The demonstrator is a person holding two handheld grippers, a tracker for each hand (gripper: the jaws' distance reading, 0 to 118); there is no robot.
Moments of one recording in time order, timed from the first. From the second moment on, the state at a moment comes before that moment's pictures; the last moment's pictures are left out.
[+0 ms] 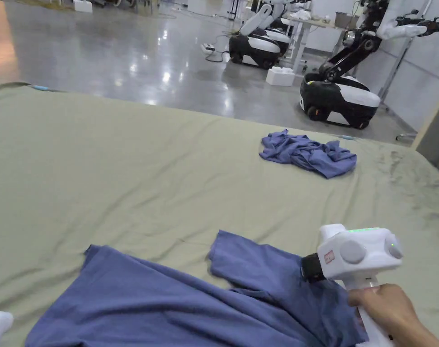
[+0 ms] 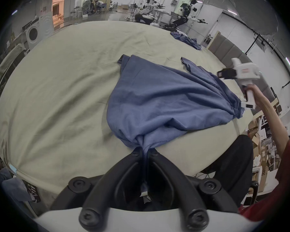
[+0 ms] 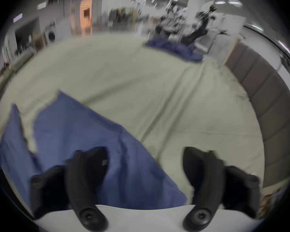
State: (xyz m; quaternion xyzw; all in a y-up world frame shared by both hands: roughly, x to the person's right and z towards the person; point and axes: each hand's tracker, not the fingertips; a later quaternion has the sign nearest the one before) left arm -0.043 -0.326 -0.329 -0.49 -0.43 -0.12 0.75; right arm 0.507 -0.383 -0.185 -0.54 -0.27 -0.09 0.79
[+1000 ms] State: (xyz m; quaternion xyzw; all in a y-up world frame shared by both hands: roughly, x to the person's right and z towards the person) left arm -0.109 -0.129 -0.491 -0.35 -0.41 0.08 0.84; right arm 0.482 -0.081 -0.064 -0.15 -0.37 -0.21 0.89
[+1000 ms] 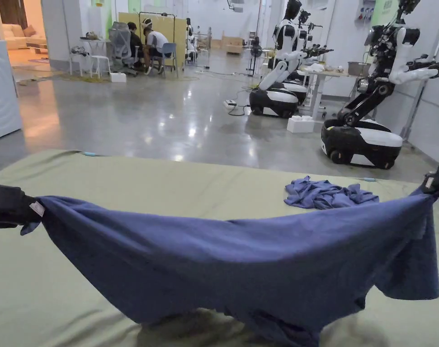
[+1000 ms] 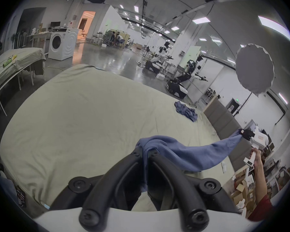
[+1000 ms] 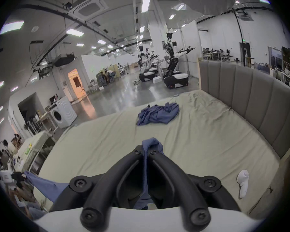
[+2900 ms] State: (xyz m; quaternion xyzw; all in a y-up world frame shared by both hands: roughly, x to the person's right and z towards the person) left arm -0.135 -0.325 -0.446 -0.50 -0.42 0.07 0.76; right arm 0.415 -0.308 0.039 -0.20 -0.35 -0.32 0.86
